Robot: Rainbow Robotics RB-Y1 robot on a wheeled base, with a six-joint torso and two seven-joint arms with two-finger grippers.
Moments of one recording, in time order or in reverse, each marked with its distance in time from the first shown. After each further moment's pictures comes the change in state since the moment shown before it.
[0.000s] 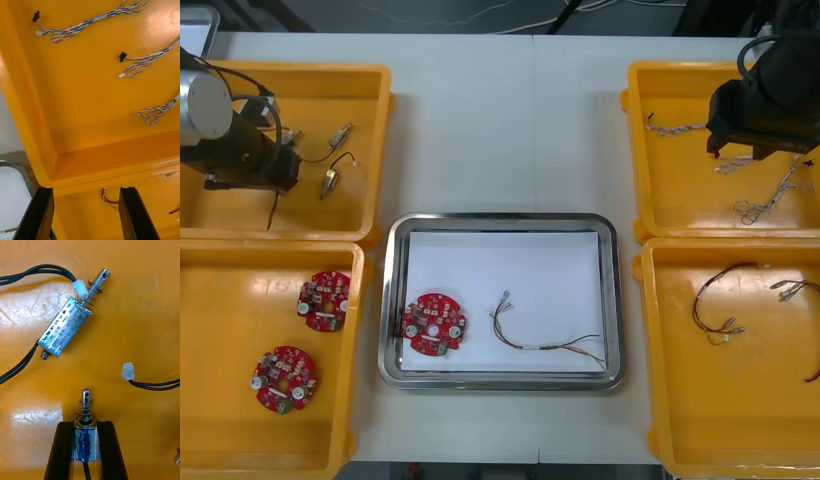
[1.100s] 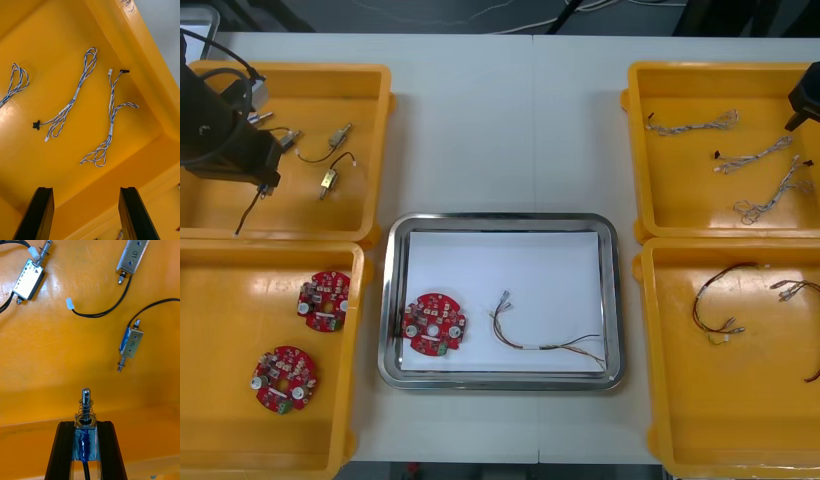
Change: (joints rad) right arm 0.000 0.005 -0.203 0.354 0.226 -0.137 0.017; left arm 0.019 0.062 0.110 -0.263 0.118 0.381 0.000
